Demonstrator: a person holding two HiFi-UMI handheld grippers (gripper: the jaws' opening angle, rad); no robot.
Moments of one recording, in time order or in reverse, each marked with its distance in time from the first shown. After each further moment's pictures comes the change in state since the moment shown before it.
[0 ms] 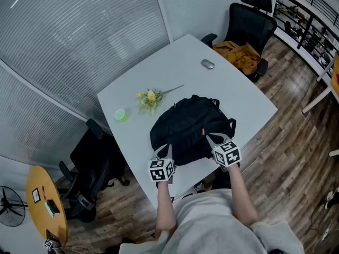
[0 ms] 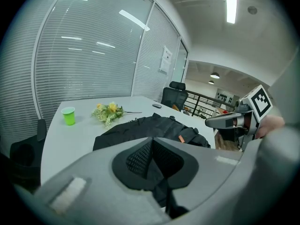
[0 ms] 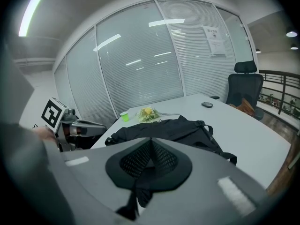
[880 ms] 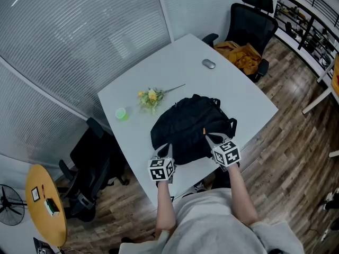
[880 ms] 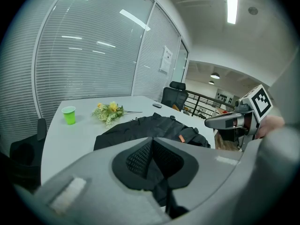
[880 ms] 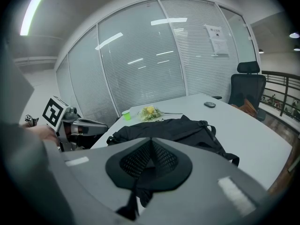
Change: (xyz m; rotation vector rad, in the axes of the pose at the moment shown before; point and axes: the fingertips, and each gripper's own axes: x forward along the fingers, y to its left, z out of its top) left arm -0.002 0.002 -0.002 -0.004 0.001 0.000; right arm 0.003 0.008 -0.001 -0.017 0.012 0.016
